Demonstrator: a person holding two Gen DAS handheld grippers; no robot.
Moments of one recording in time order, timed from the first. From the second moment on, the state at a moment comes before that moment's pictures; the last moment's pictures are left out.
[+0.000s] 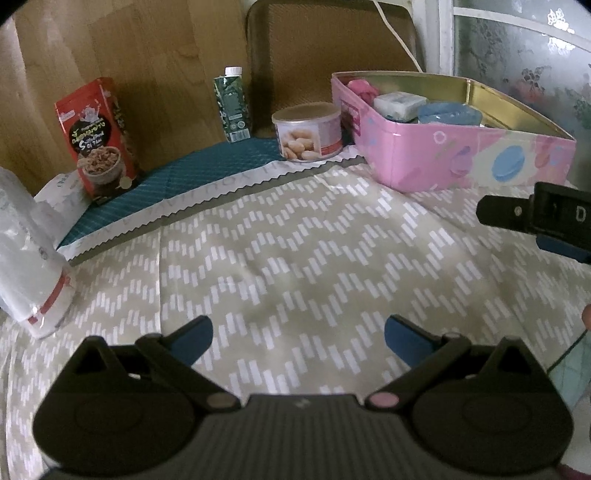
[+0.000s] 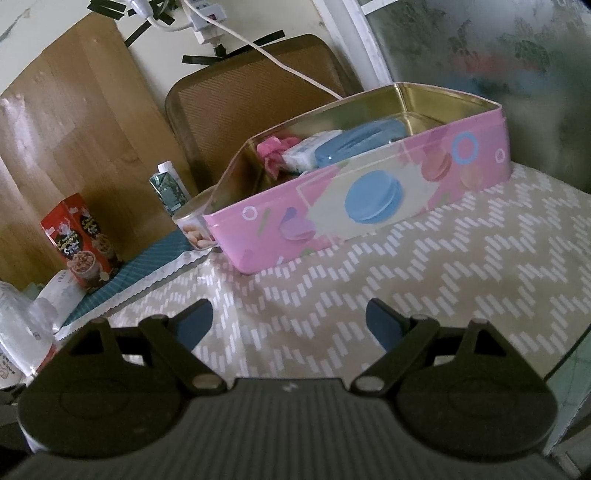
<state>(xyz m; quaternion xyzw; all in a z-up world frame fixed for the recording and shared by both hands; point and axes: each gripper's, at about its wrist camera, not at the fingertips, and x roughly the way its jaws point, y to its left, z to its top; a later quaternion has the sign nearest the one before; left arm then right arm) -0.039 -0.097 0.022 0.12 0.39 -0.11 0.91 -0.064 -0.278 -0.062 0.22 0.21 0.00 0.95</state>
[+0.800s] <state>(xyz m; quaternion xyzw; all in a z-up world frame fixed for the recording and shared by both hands) -0.040 -0.097 0.019 0.11 0.40 -0.12 0.90 -0.064 -0.276 -0.065 0.22 0.21 -0.01 0.95</state>
